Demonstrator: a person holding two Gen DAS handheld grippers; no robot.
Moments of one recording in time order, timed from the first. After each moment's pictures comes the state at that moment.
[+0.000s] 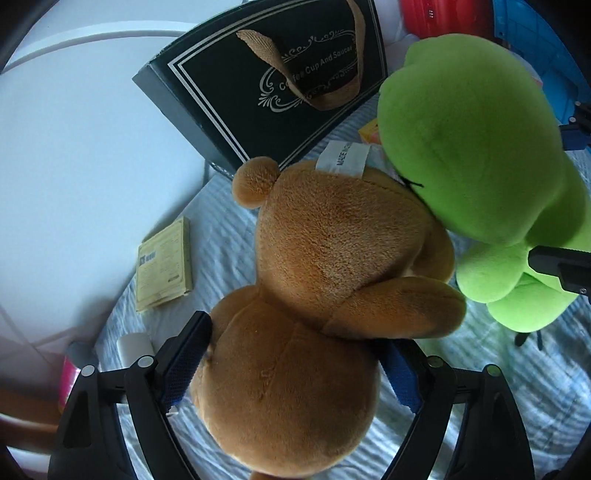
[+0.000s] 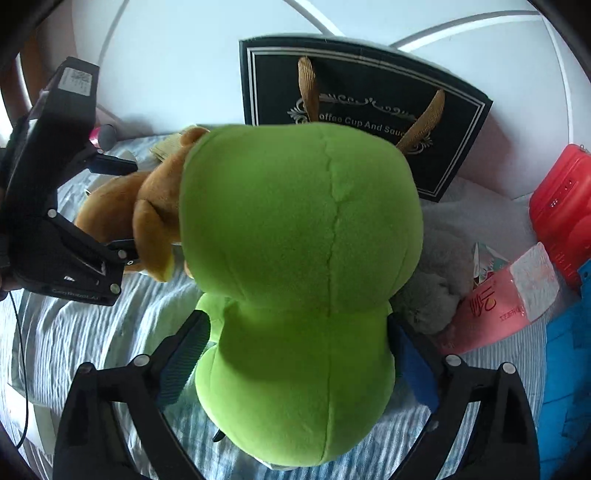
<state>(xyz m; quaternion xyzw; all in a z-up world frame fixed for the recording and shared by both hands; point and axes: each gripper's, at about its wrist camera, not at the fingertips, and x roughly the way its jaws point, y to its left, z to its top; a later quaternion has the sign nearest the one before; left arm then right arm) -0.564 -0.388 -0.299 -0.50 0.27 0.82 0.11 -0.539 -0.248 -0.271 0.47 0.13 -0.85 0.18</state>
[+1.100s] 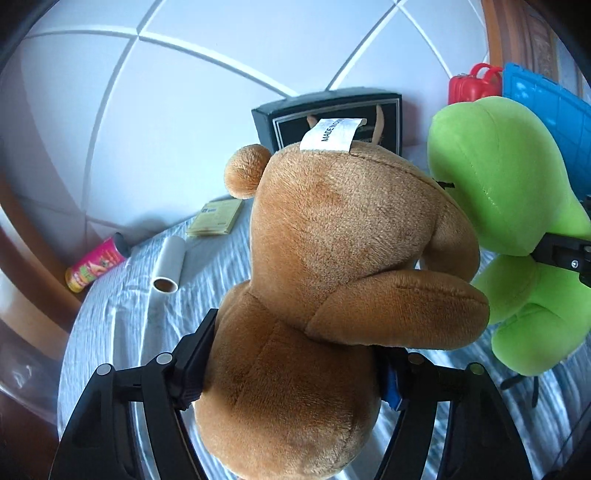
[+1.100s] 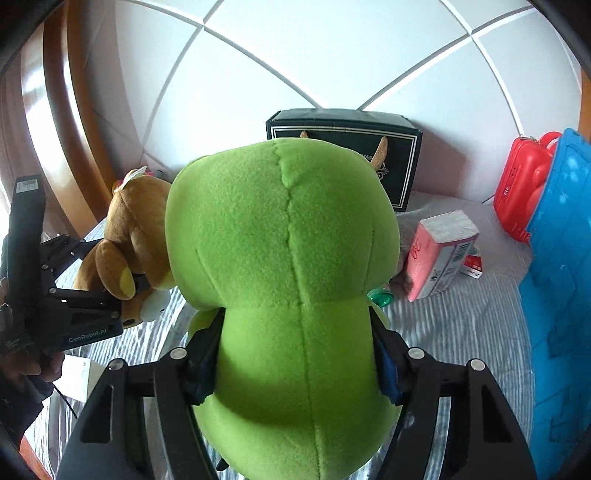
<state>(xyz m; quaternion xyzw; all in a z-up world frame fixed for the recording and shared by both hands) -0.363 -0.373 -0.206 -0.39 0.10 0.92 -0.01 -0.378 -0.158 -0.187 0.38 0.07 -0.90 0.22</state>
